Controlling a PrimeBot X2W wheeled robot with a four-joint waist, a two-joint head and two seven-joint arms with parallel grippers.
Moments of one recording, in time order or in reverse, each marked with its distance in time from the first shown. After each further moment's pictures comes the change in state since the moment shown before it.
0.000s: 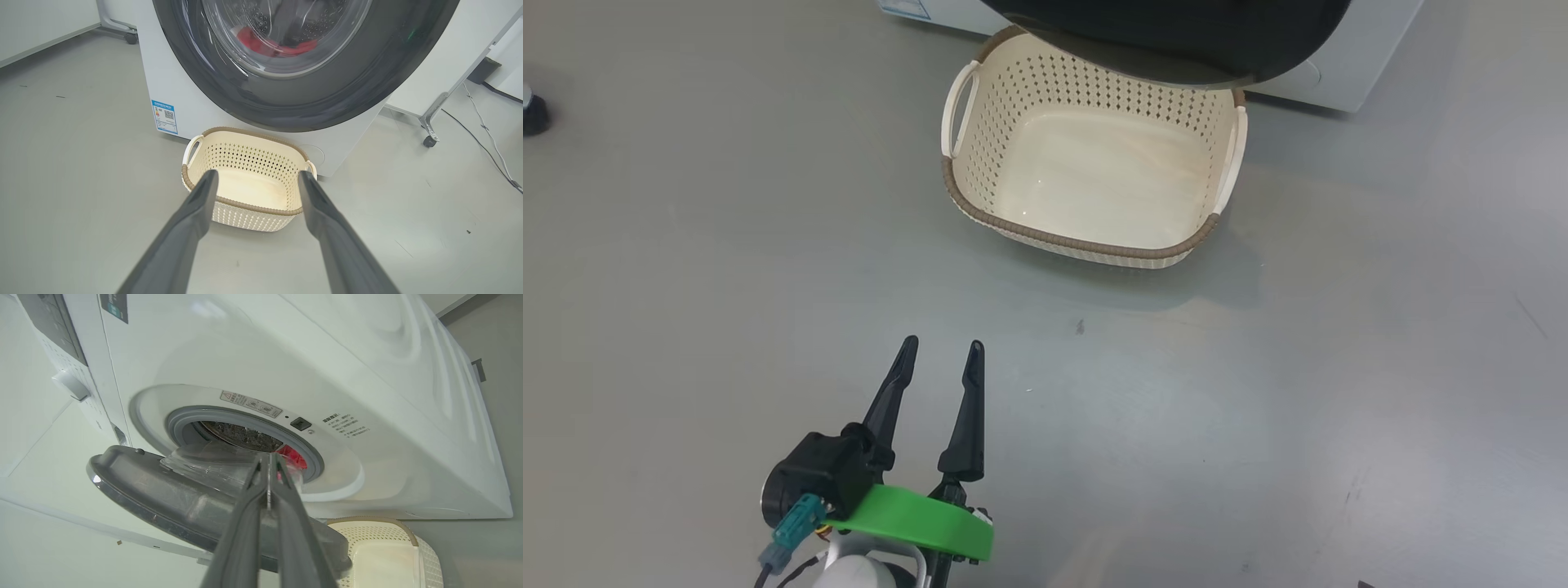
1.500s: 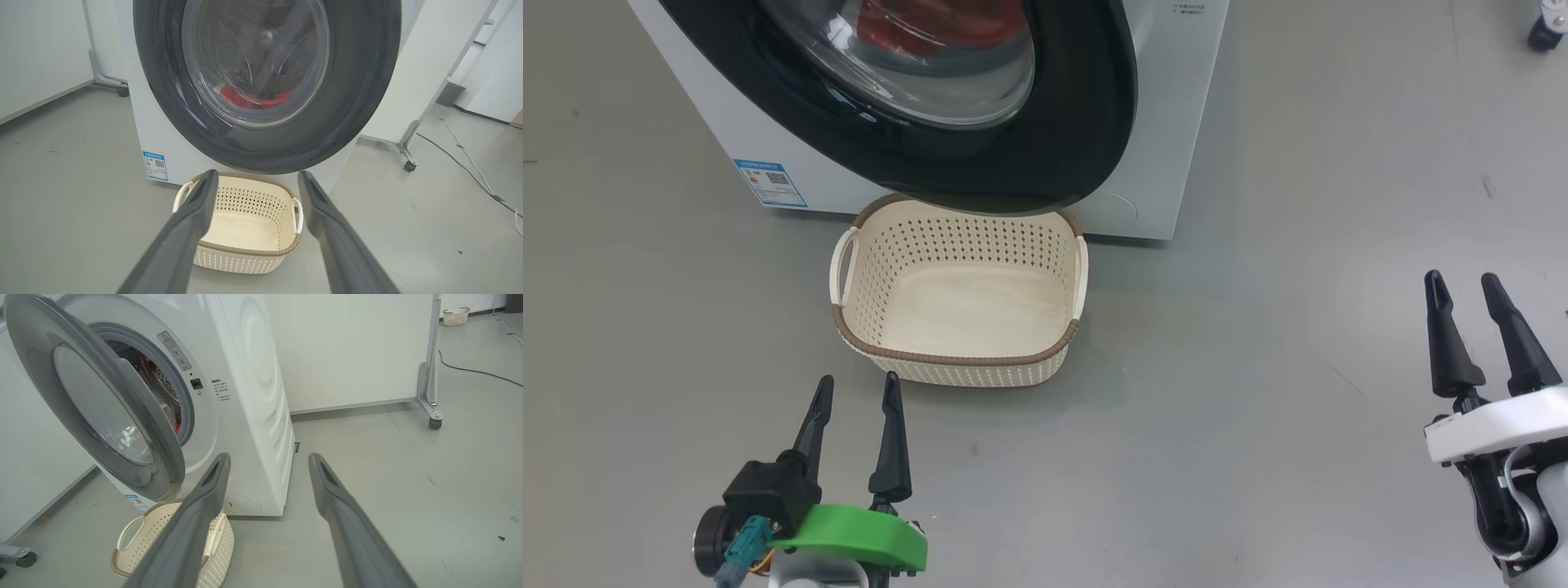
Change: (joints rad) left arm 0.068 0.000 0.165 0.095 0.074 0.000 0.000; right arm 0.720 0.118 0.119 0.024 -0.705 0.142 -0.651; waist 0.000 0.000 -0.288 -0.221
